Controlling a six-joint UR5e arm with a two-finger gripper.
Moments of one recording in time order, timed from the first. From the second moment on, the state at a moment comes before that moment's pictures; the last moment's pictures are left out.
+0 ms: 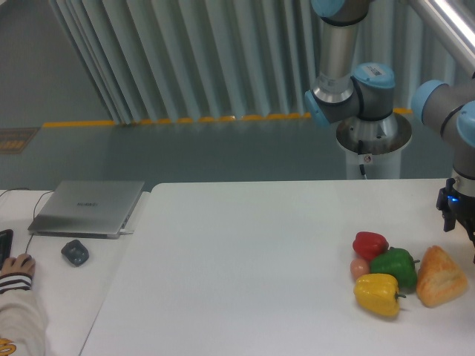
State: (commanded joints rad) arm 2.57 -1.89 -1.55 -1.22 1.57 1.55
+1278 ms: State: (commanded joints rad) arm 2.54 -1.93 -1.61 -1.17 1.54 1.29
